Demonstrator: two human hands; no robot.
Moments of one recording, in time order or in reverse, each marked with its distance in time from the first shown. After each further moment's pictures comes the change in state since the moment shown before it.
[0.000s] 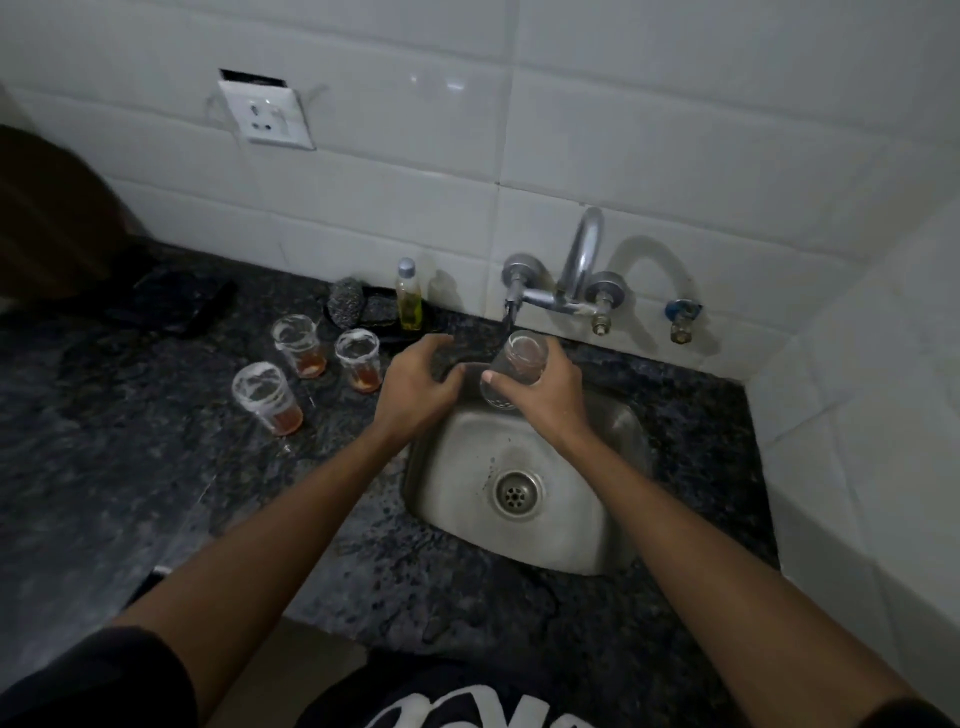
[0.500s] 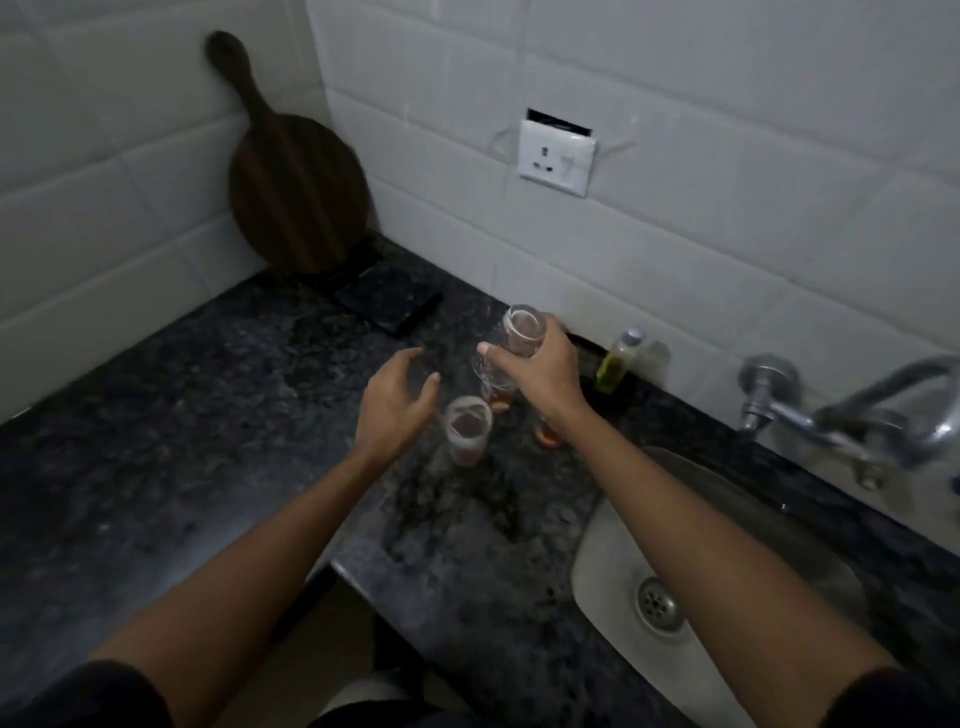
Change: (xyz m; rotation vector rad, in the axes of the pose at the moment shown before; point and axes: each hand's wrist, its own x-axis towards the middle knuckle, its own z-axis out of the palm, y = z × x) left_hand -0.014 -0.195 -0.213 0.125 0.341 -0.319; right_hand 0.069 -0.149 0.281 0.134 -0.312 -0.125
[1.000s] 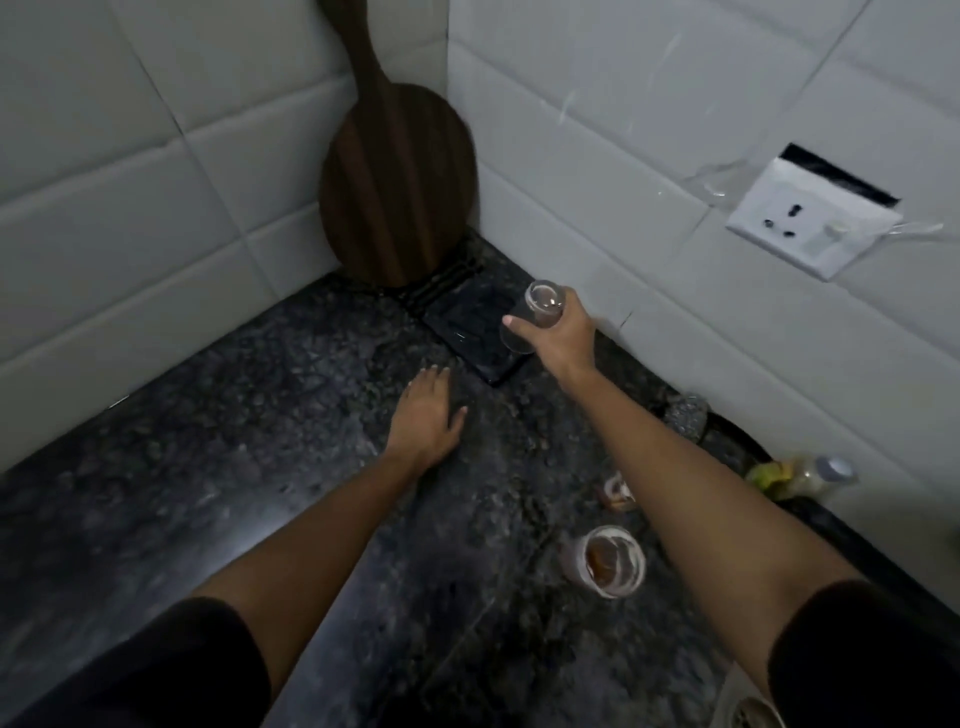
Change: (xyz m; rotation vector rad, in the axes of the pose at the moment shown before) left_hand 0.157 -0.200 -0.002 0.401 -0.378 -0.105; right_hand 0.209 0.012 0.220 -0.087 -0.072 0.040
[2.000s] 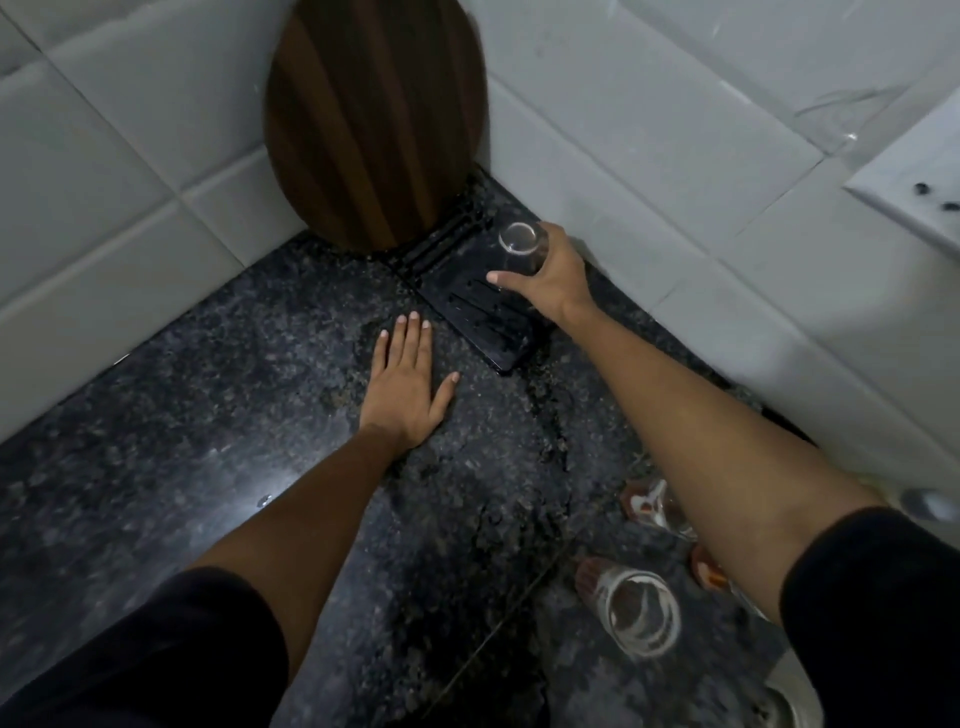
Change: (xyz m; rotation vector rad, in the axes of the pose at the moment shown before) left_hand 0.051 -0.051 0.026 0.289 -0.026 0.017; right_hand 0.098 0.038 0.056 -0.177 -0.233 0.018
